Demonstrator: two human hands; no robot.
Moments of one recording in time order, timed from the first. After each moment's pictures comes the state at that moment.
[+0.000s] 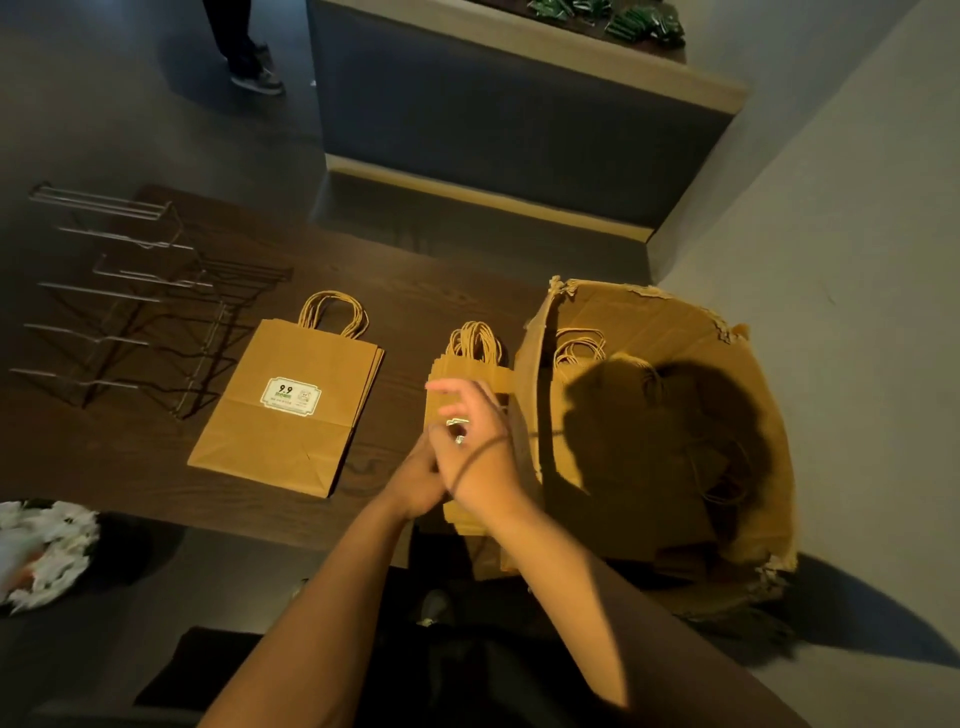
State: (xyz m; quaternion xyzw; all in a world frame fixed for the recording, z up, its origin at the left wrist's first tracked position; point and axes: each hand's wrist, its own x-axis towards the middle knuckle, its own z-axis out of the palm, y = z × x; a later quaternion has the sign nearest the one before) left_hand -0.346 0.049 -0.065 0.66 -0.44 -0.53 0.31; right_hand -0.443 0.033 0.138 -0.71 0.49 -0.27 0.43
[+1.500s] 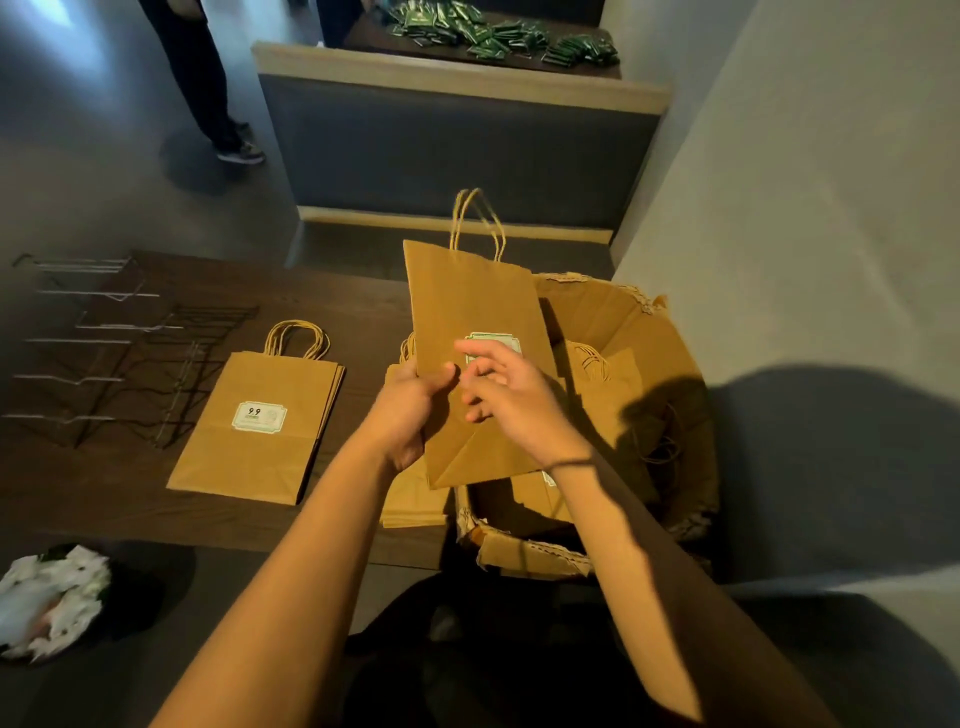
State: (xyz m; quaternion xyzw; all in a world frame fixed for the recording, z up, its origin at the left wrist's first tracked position) left_hand -0.437 0.023 0.163 0.49 -0.20 -0.61 0.59; right_hand -0.576 -0.025 0.184 -0.62 0.41 -0.27 0.61
